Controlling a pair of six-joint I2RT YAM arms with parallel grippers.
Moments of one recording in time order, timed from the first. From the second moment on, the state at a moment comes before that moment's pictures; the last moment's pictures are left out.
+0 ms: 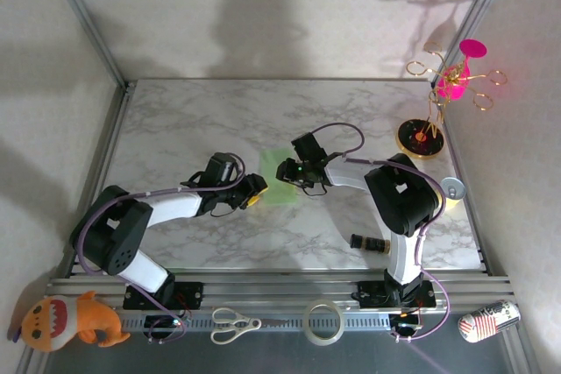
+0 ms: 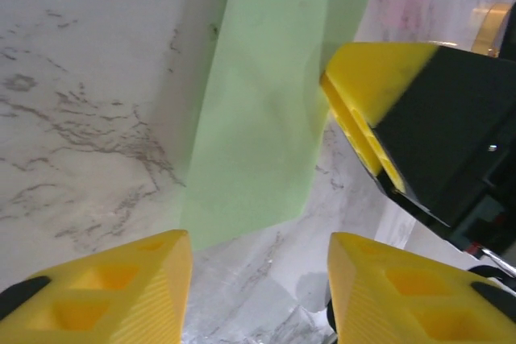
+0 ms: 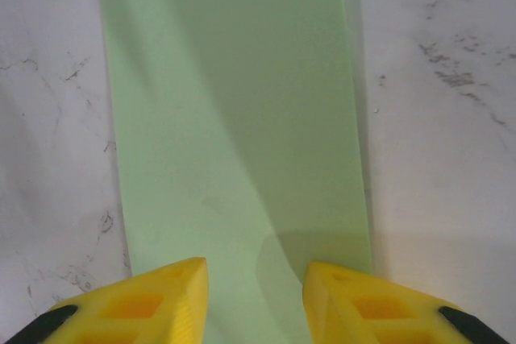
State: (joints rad) left arm -0.50 1.56 0.63 0.12 0.42 -1.18; right arm 0.65 1.91 1.09 -0.13 -0.23 0.80
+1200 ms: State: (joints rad) left arm -0.50 1.75 0.78 0.12 0.46 -1.09; right arm 0.63 1.92 1.09 -0.13 -0.27 0.79
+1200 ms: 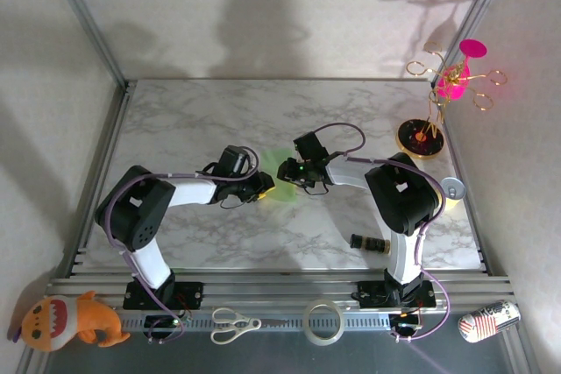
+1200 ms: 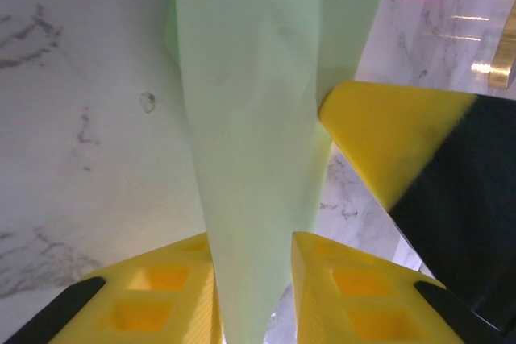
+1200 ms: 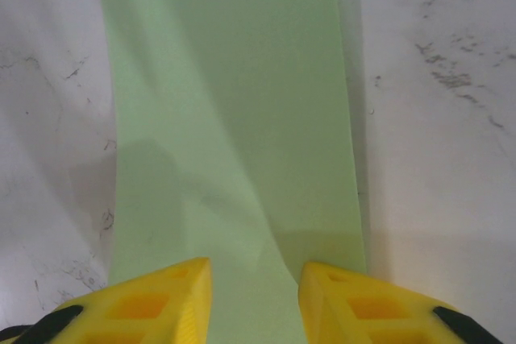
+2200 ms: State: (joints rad) left arm -0.44 1.80 0.79 0.21 0.49 -1.20; right arm 0.65 1.66 0.93 0.05 -0.16 0.41
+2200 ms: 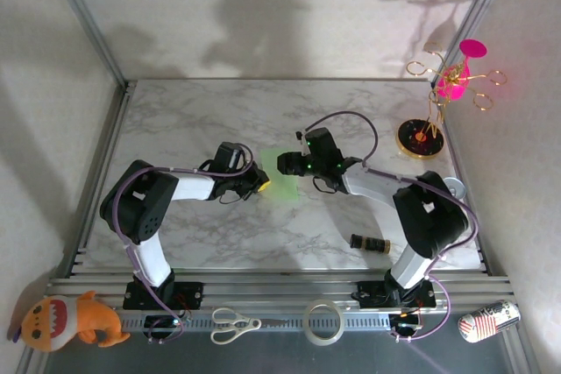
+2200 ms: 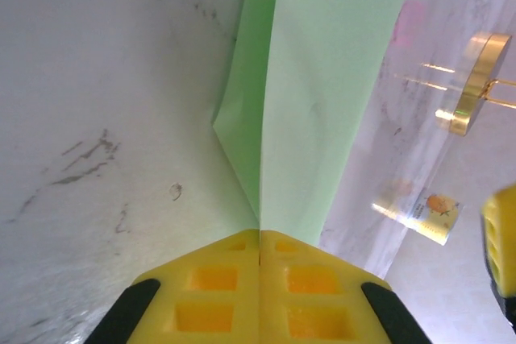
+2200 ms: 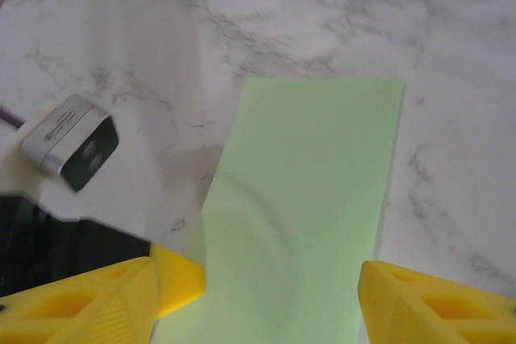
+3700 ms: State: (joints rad) left arm -0.44 1.80 0.80 0.20 0.50 -1.21; right arm 0.89 1.75 0.66 0.52 0.08 -0.36
